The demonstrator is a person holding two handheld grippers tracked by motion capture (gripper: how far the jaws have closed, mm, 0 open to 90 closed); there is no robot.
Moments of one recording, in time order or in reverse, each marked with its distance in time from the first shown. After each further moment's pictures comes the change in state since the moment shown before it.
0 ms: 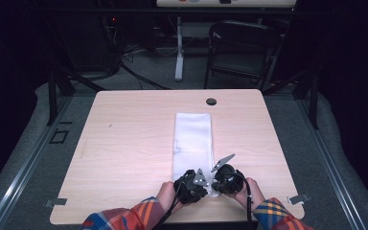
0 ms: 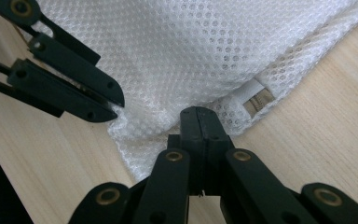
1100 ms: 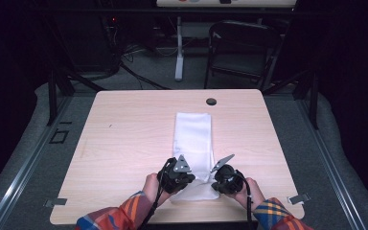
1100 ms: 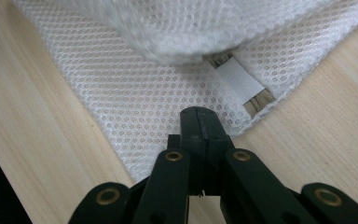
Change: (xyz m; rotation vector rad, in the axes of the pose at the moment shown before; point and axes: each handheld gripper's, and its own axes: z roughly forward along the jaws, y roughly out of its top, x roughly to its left) left arm 0.026 -0.013 -0.049 -0.119 0.128 -0.098; right arm 0.001 0.001 -0.001 0.018 -0.015 -0.011
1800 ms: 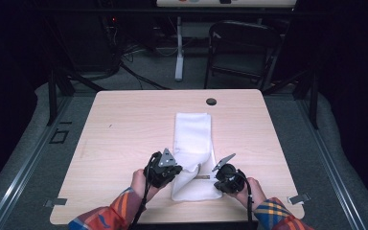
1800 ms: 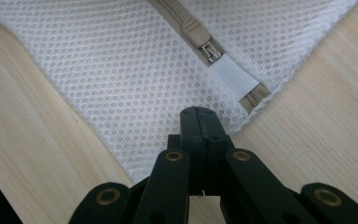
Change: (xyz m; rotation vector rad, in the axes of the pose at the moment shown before) left arm 0.022 -0.011 -0.026 -0.038 0.108 -0.045; right arm -0.004 -0.001 -0.003 0.038 -0.043 0.026
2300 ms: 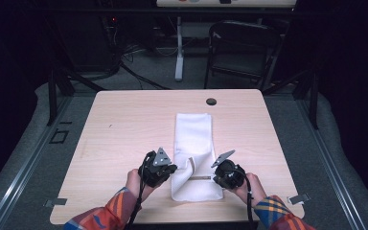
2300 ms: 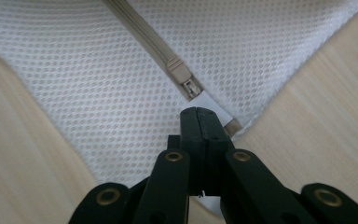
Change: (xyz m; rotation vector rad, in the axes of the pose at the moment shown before) left arm 0.006 -0.006 -0.006 0.008 0.017 -0.016; right arm -0.002 0.012 -0.004 -0.059 -0.053 -0.054
